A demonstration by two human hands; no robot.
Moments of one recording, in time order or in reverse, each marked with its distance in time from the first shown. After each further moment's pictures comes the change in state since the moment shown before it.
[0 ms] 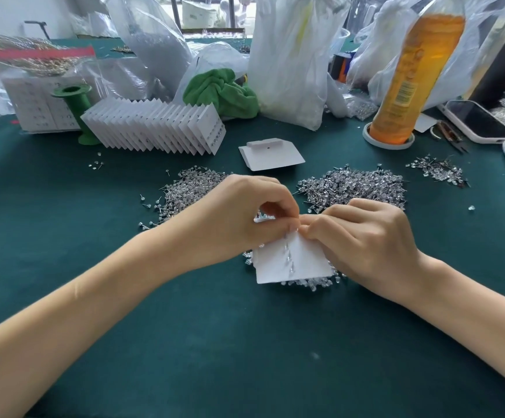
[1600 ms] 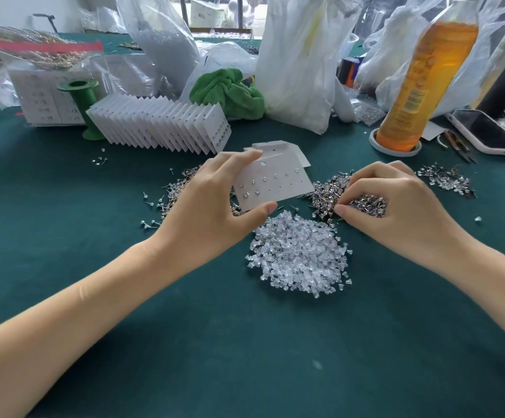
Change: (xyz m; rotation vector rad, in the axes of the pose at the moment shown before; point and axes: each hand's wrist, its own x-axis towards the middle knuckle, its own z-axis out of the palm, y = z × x) left_hand -0.012 -0.030 0.006 0.163 0.345 -0.248; right_hand 0.003 0.044 -0.013 0.266 -0.397 0.686
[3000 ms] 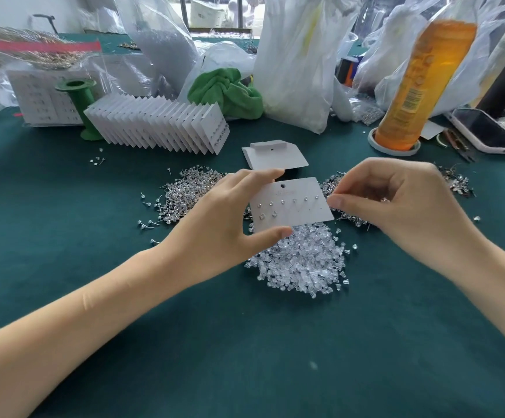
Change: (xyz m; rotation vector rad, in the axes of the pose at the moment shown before) left_hand -0.008 0.010 0.004 0.007 -0.168 0.087; right_hand -0.003 -0.026 -0.014 0.562 0.016 0.072
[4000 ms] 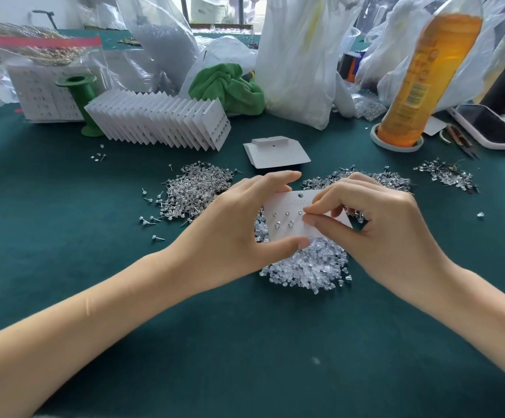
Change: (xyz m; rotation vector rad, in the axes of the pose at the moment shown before) left_hand -0.006 0.014 0.004 -0.104 -0.009 0.041; right_hand -0.016 0.008 0.029 -0.262 0.011 -0.399
